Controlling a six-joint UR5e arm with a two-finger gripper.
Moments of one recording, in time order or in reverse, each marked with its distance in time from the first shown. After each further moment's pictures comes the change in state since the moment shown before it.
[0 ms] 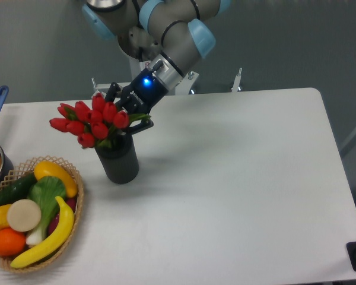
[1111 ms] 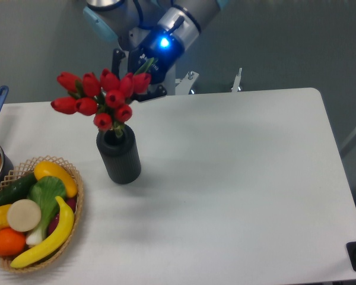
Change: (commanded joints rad) arm 0.098 0.077 0.175 0.000 -0.159 -0.491
